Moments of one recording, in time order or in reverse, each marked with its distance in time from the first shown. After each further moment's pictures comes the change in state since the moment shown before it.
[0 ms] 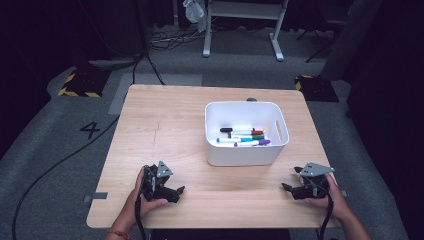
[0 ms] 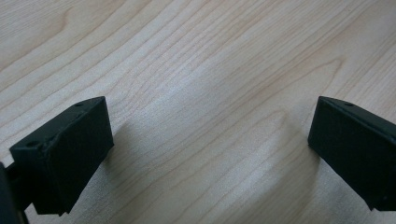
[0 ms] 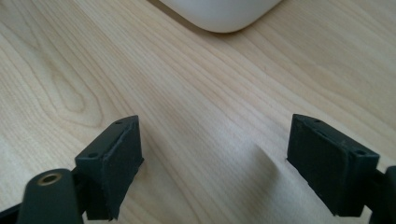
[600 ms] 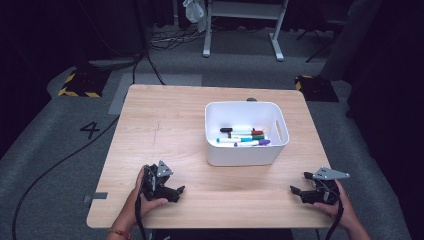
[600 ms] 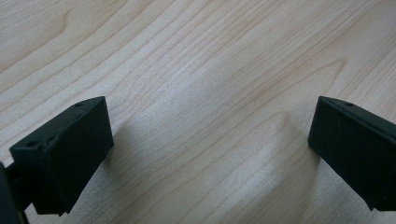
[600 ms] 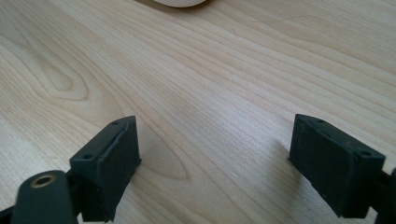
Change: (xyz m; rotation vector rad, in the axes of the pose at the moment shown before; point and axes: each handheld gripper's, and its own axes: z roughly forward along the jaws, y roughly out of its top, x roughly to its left) left arm 0.001 0.001 0.000 0.005 0.001 0.005; right arm -0.009 -0.028 -0.015 -0.037 -0.006 0.161
